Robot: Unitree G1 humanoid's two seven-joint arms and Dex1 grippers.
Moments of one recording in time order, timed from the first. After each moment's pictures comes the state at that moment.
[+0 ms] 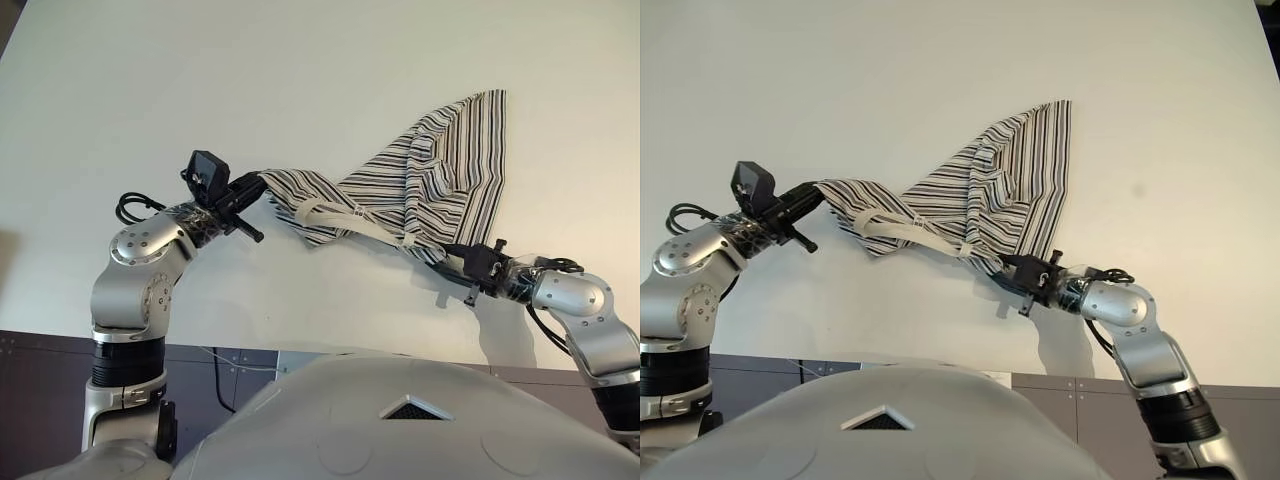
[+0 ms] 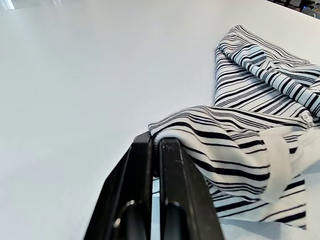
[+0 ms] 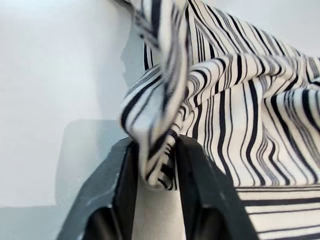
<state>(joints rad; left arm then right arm) 0.15 0.53 0.08 -0.32 -0.39 0.54 -0.61 0.35 -0.72 0.19 -0.29 0.07 -0.02 0.82</state>
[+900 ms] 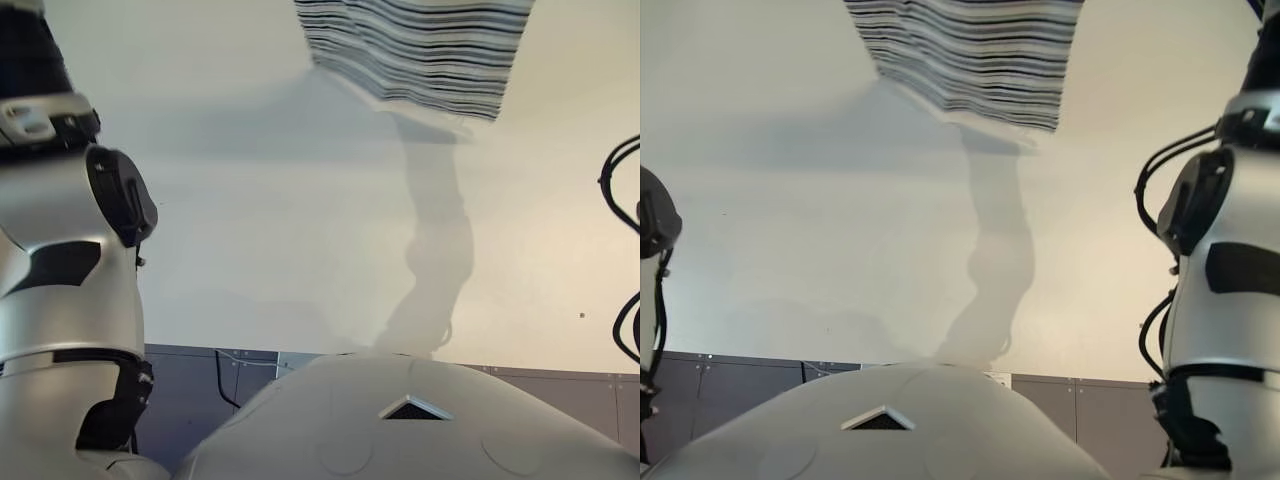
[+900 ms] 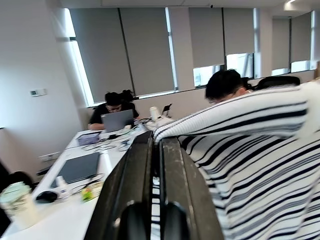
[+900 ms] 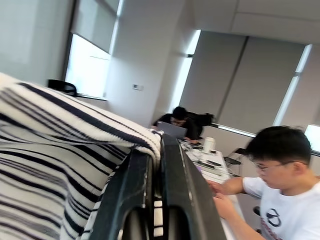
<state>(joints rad) -1.21 0.54 0.09 0.64 -0.24 0.34 -0.45 -1.29 -0.56 -0.05 0.83 0.22 0.10 0.41</state>
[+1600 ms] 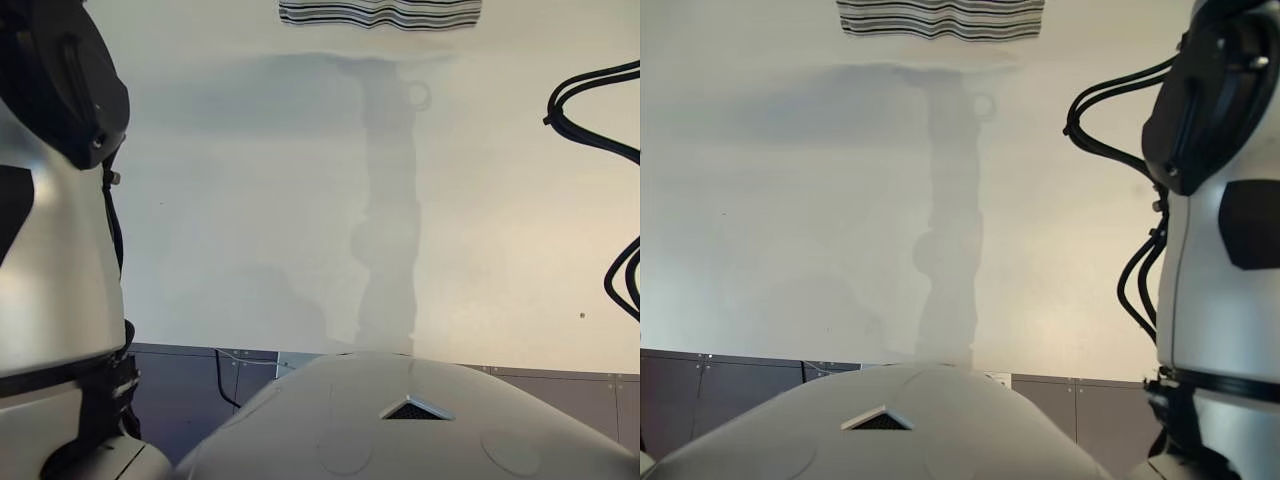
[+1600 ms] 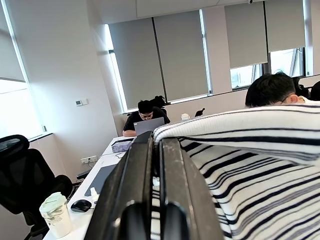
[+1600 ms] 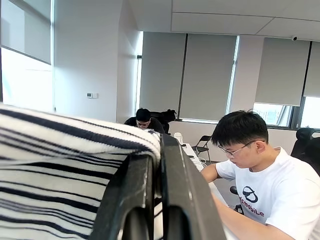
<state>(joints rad) -1.61 0.45 0.13 1.29 -0.05 -0.01 -0.34 -1.54 -0.41 -0.18 1.29 0.08 -0.14 0.15</state>
